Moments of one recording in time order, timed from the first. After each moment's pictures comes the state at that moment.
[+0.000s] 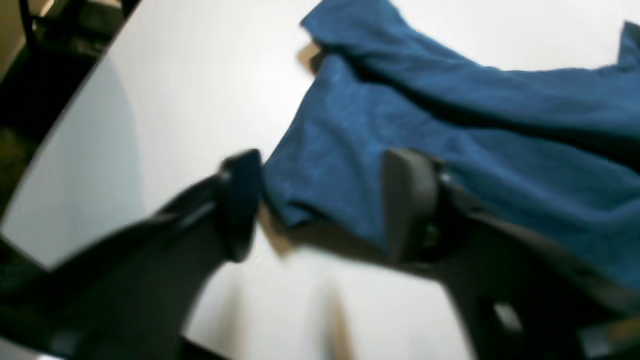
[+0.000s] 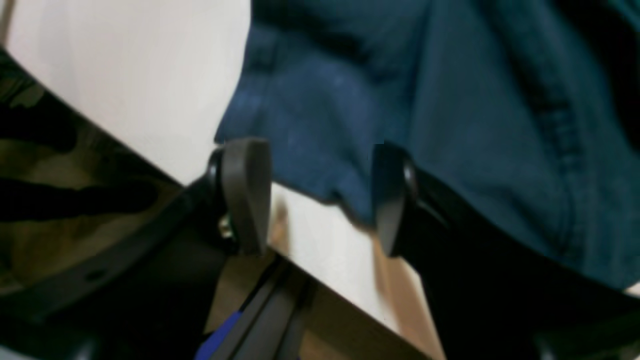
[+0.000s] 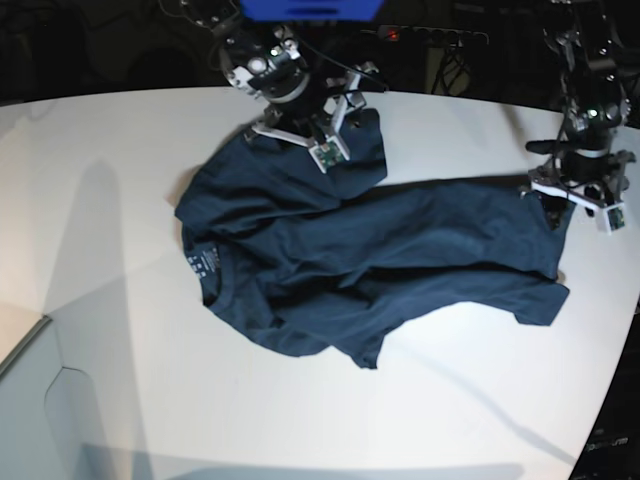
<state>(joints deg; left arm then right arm) 18.3 -10.1 -22.4 98.2 -15.3 -0.2 27.4 -18.0 2.8 -32.0 92.1 -0.9 0.1 -35.6</state>
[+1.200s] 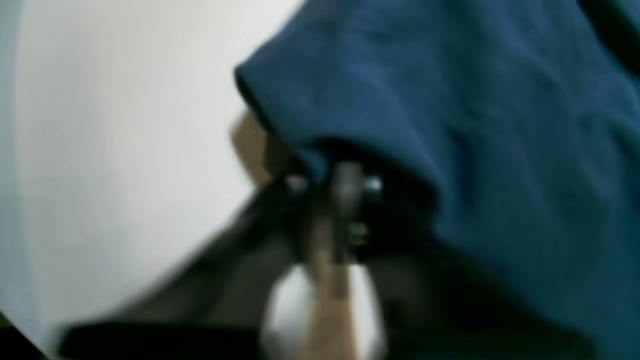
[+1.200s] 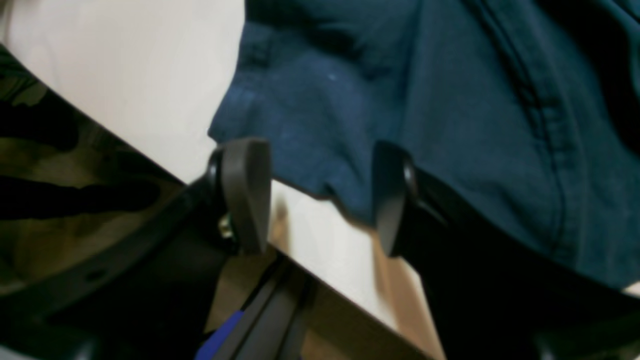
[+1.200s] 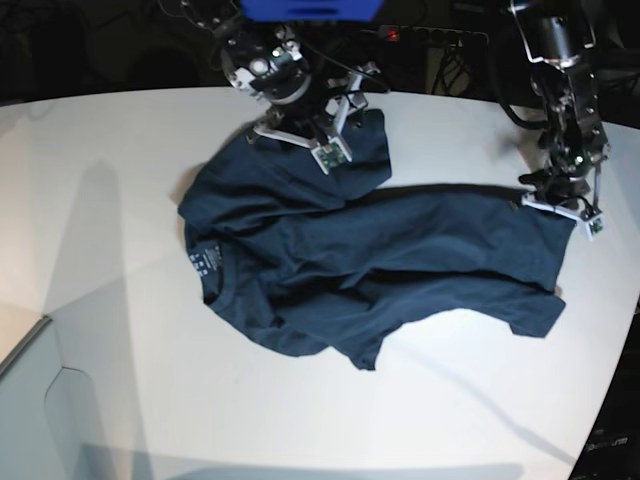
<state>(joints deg) 1.1 -11.1 -23.0 66.9 -14.4 0.1 27.0 -17.0 2.7 -32.1 91.8 -0.9 0.2 -35.8</state>
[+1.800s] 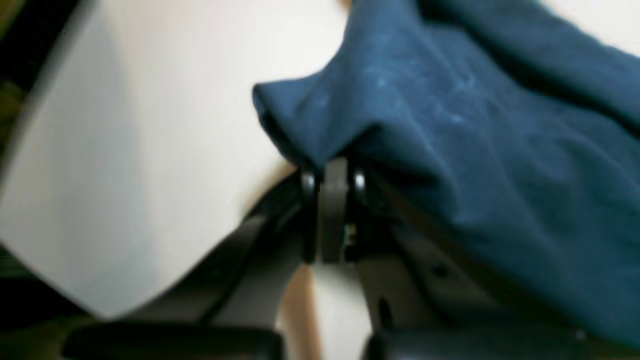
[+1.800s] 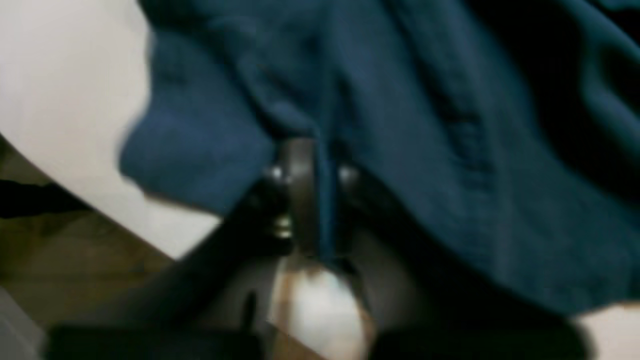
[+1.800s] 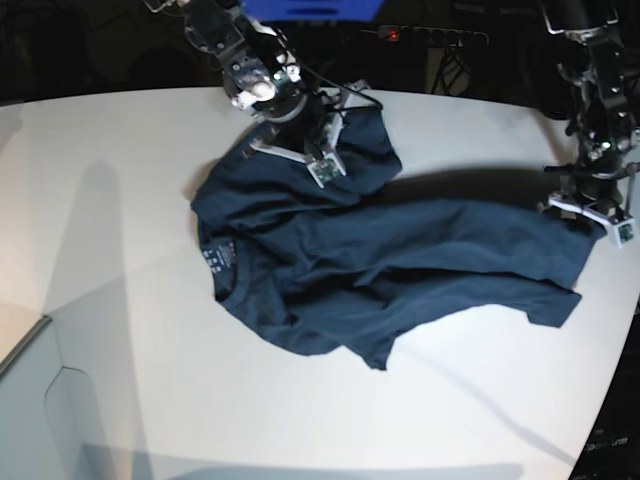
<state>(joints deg) 10.2 -15.4 -22.8 84.9 -14.8 -0.1 27.7 -12.8 3.1 -31.7 84.3 -0.9 0.1 -34.8</state>
